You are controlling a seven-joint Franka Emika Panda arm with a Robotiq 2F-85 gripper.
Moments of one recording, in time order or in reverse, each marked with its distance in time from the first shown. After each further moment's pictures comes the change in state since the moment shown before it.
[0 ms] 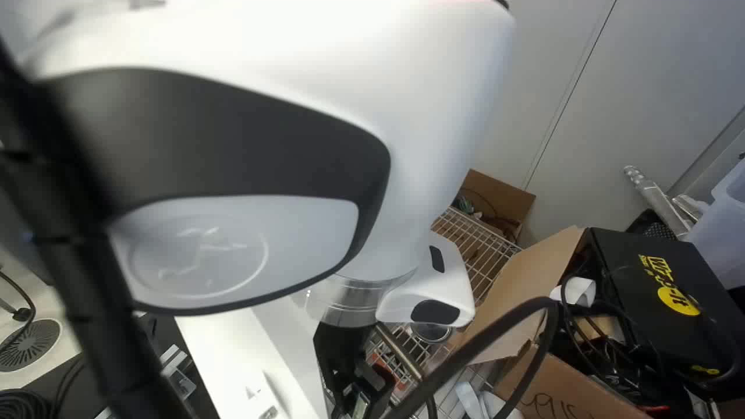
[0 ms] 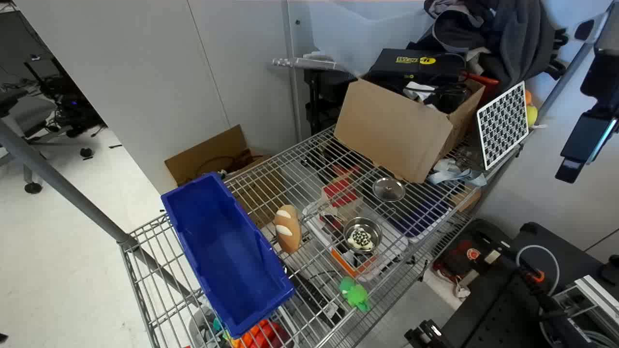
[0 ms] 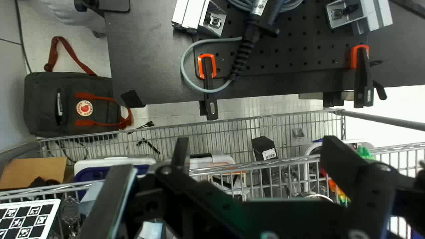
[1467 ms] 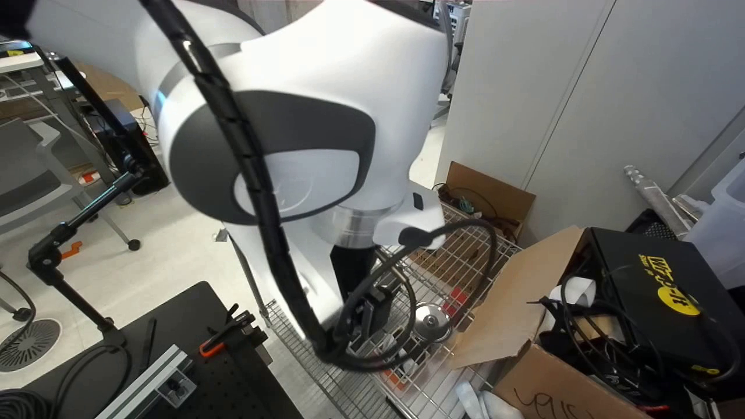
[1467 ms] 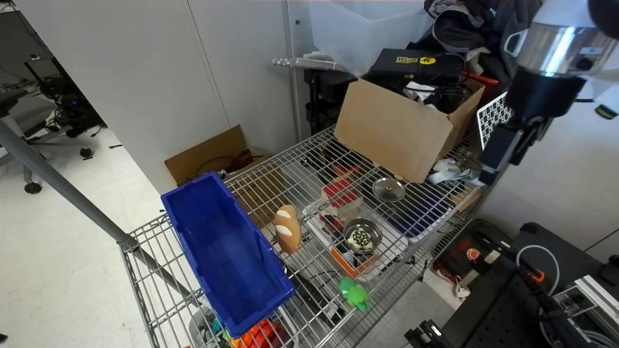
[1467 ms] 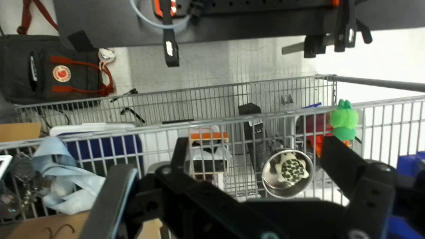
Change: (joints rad) arm 0.063 0.147 0.098 0.057 0.112 0.183 0.090
